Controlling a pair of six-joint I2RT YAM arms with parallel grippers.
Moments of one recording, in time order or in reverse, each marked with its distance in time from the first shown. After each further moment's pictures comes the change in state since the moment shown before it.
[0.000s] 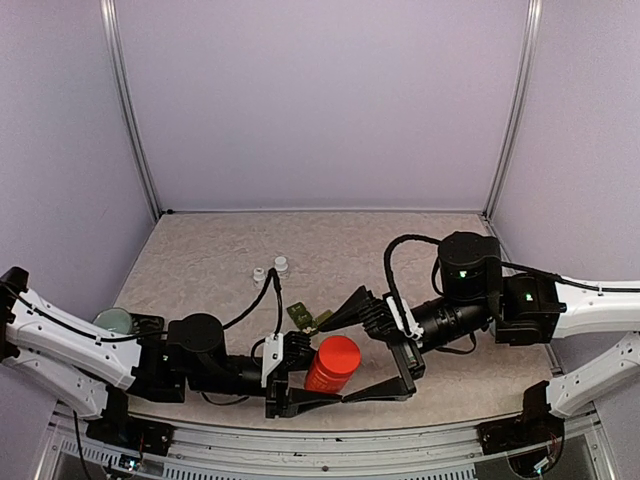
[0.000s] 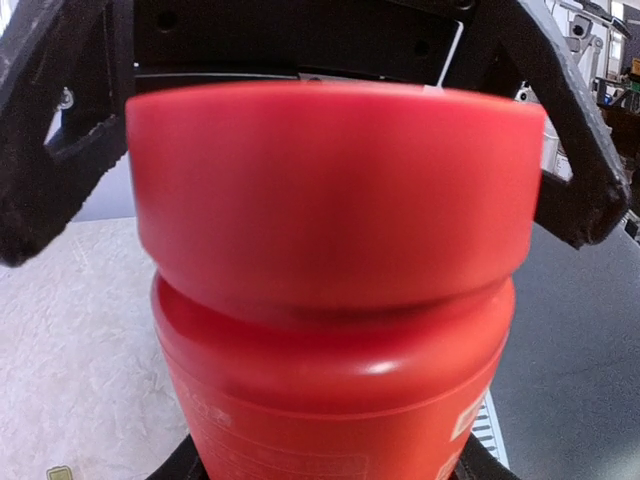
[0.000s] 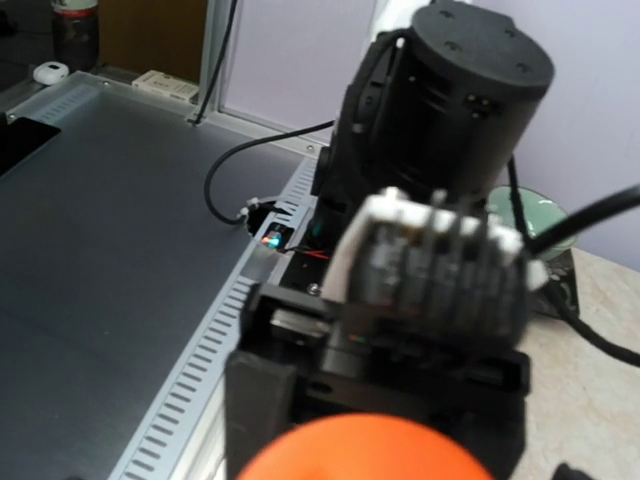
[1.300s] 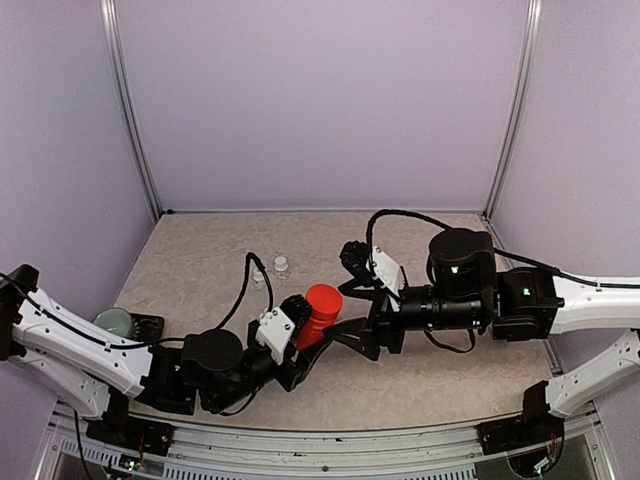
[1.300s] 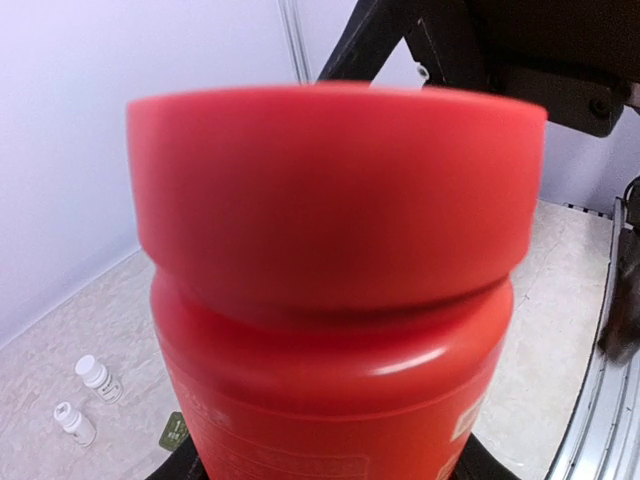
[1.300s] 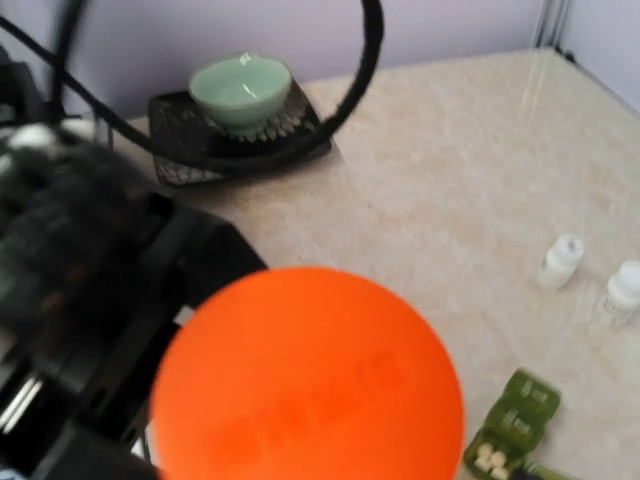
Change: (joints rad) left arm -0.095 0.085 0.075 -0.040 -0.826 -0.038; right arm -0.002 0.042 0.047 -0.064 0.530 0.379
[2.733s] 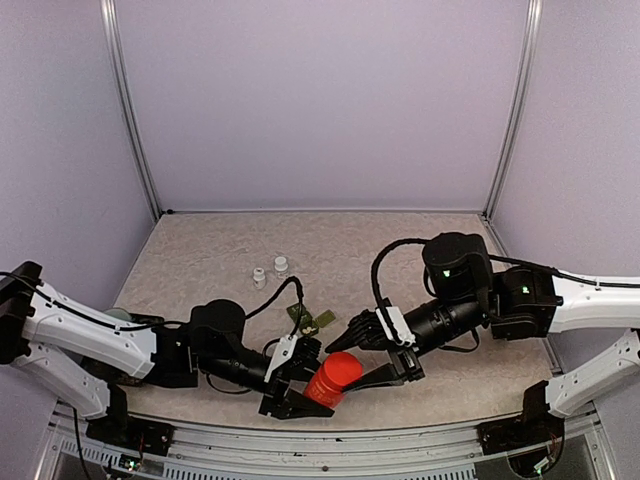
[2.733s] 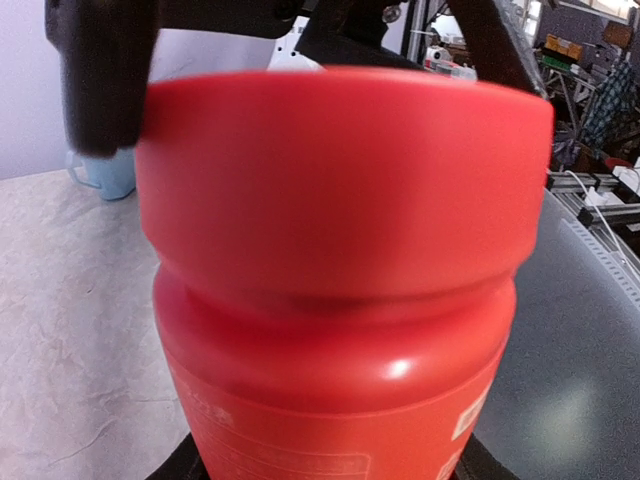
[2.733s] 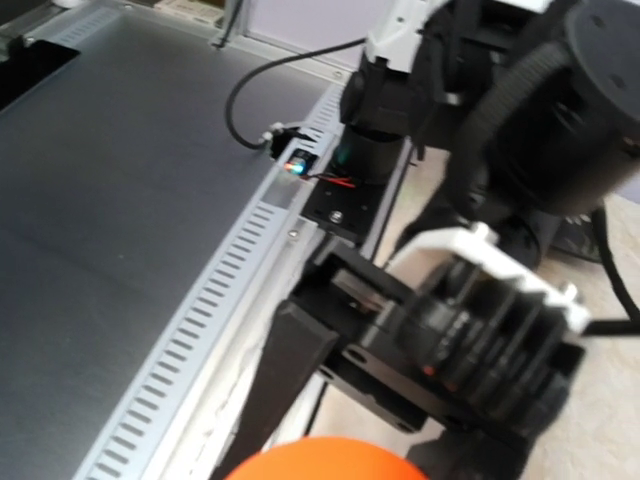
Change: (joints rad) left arm 0.239 0.014 -0.045 -0.035 1.232 0.010; right arm -0.013 -0.007 0.001 -0.108 -0.541 -0.475
